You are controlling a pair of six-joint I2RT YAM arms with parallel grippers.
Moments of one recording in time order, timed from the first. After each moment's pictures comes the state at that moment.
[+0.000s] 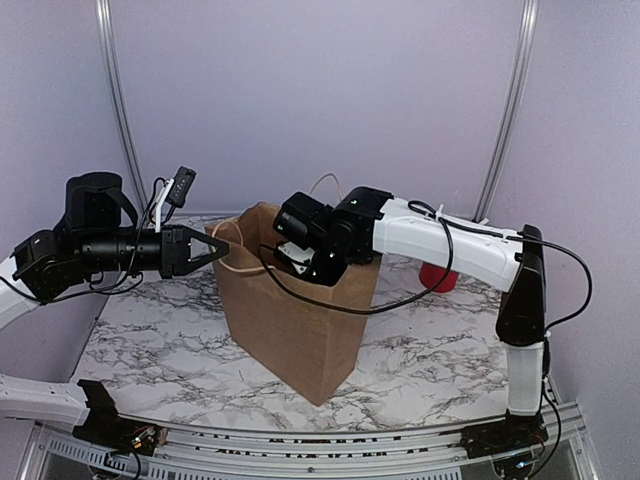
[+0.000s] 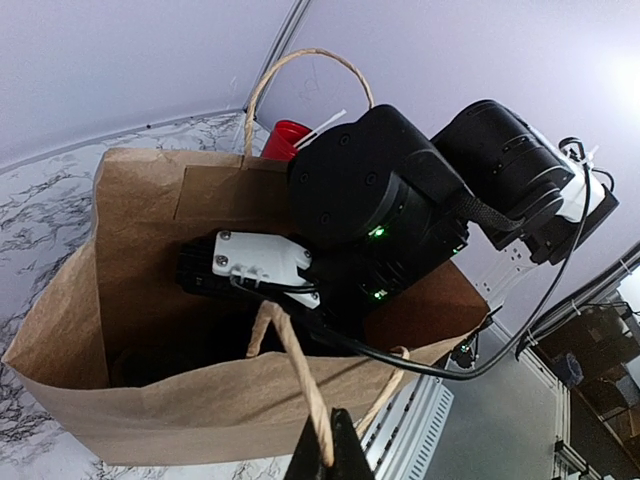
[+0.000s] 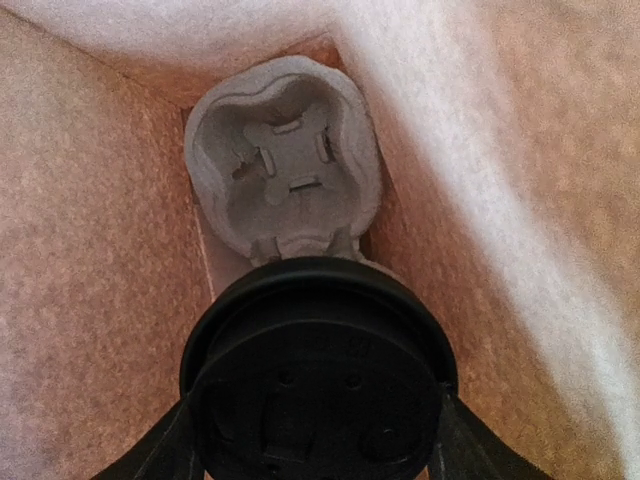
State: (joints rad) left arm -0.77 0.94 1.05 -0.43 0.37 -0.40; right arm 1.05 2.05 2.00 -1.15 0.01 0.37
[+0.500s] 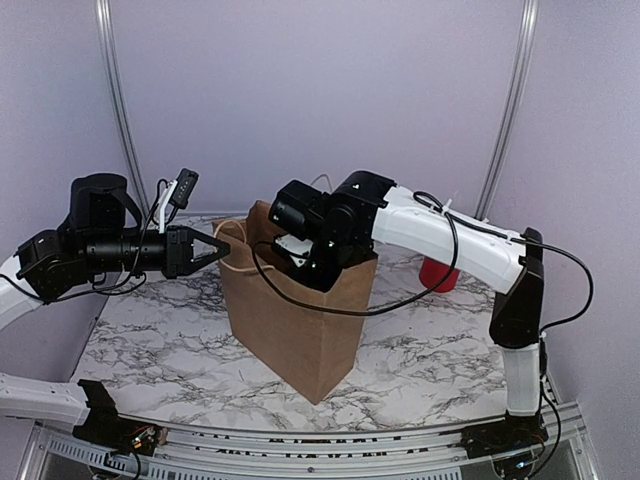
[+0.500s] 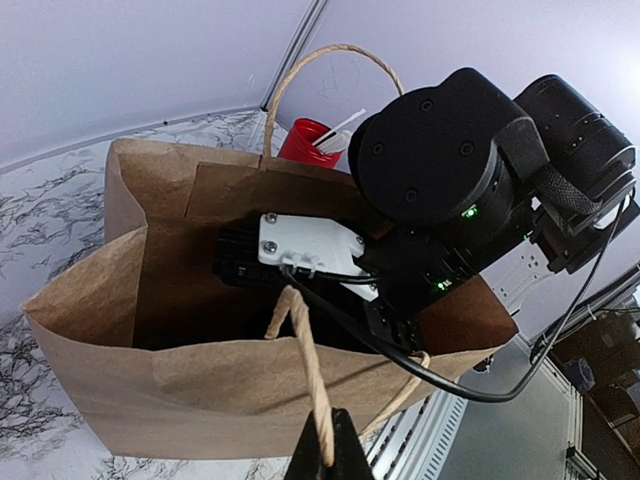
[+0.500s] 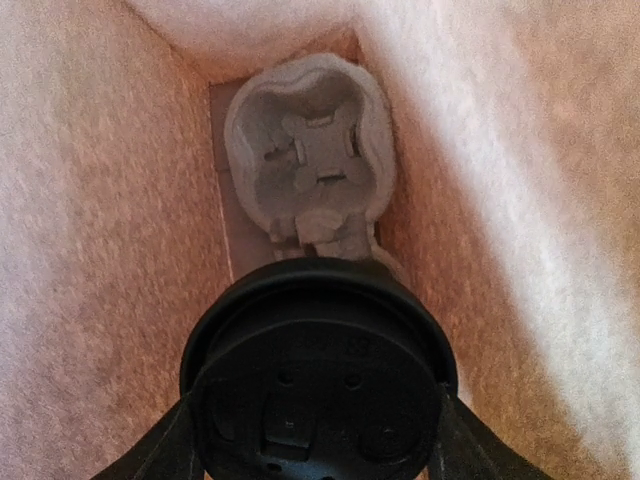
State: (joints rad) left arm -0.77 0.95 1.04 -0.44 0.32 -0.40; right arm 1.08 2.09 2.19 -1.33 0.02 0.37
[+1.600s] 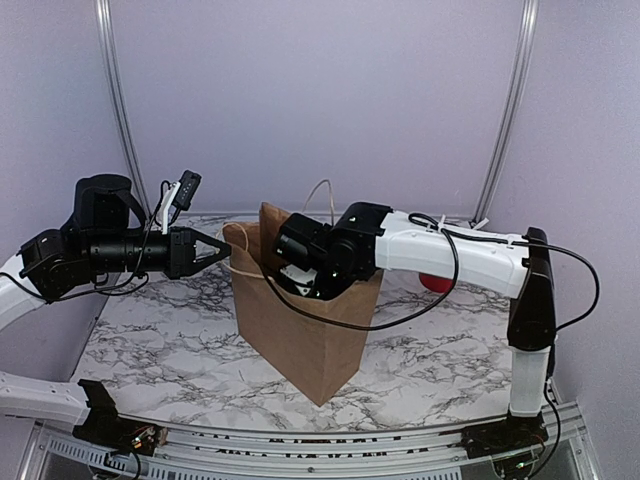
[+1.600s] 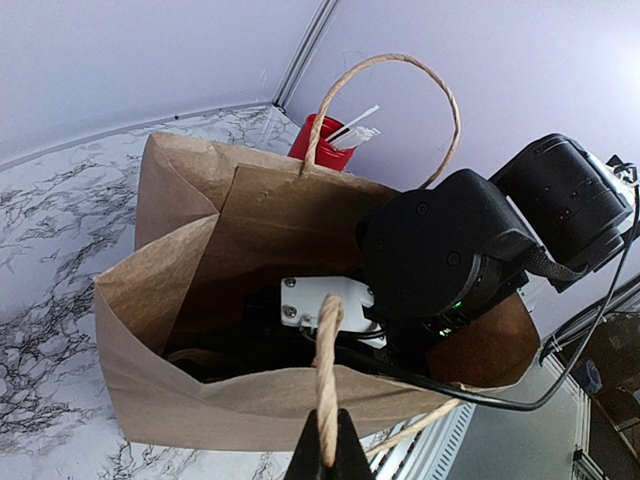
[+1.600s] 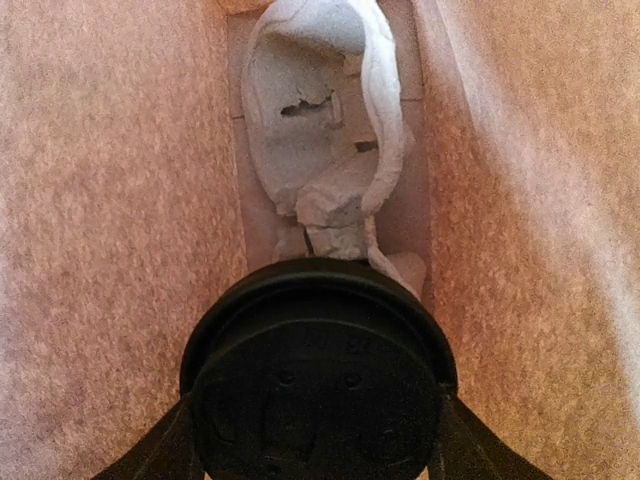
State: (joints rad) left arm -0.77 0.97 1.04 -0.44 0.30 -0.39; right arm 1.10 2.01 1.89 -1.18 -0.02 0.40
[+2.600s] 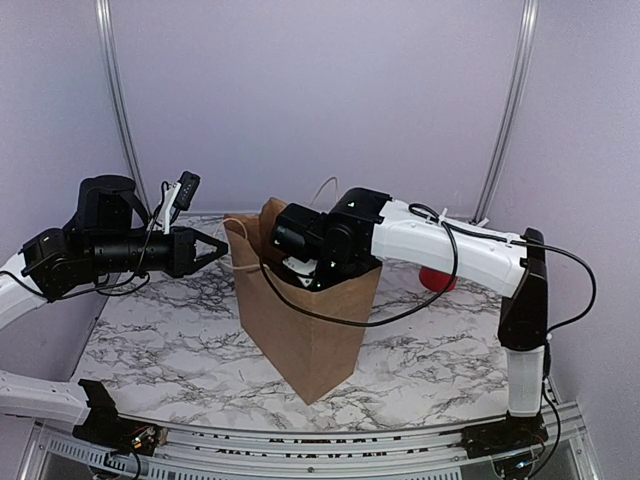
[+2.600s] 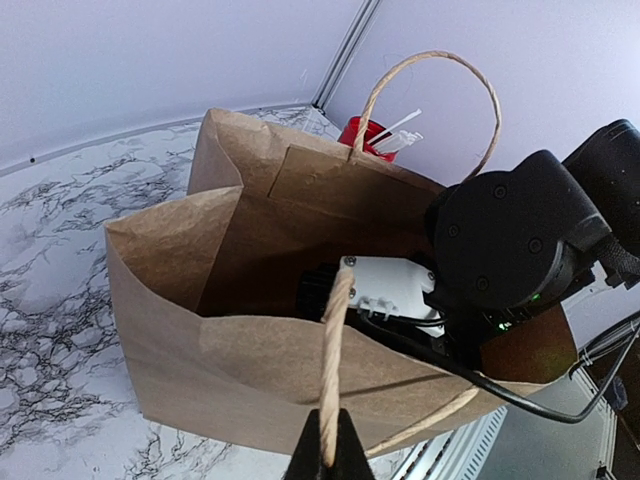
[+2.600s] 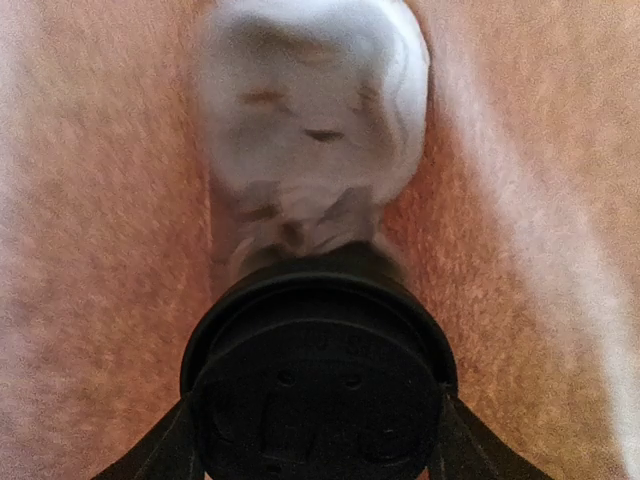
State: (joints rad) left arm -0.77 0.98 1.05 -0.47 0.20 -0.38; right arm 1.10 2.06 2.06 -1.34 0.05 0.40
